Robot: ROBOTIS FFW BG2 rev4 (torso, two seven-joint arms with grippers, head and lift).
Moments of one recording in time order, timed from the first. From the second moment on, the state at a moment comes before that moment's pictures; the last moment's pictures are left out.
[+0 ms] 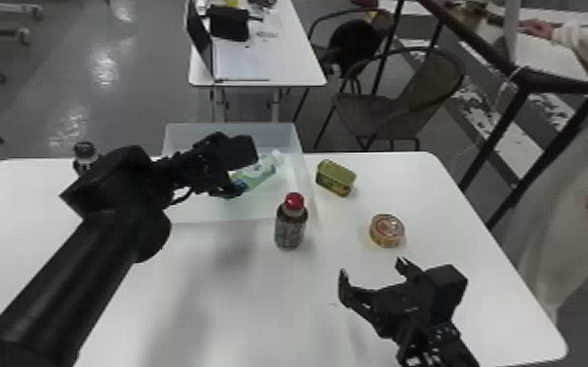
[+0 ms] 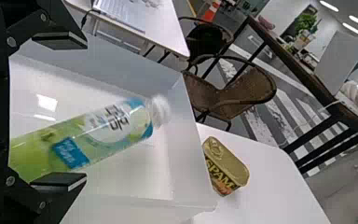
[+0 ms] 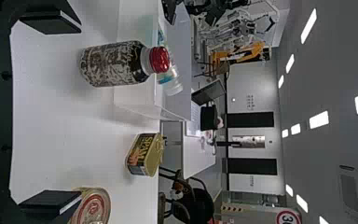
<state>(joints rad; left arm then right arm) -0.65 0.00 -0.25 -0.81 -0.82 -0.10 -0.51 0.37 0.00 -0.03 -1.77 0.00 0.01 0.28</state>
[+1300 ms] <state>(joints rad) 0.54 0.00 0.04 -1.70 0.05 -0.35 0.04 0.55 0.00 -0.15 -1.98 -0.01 0.03 0.17</state>
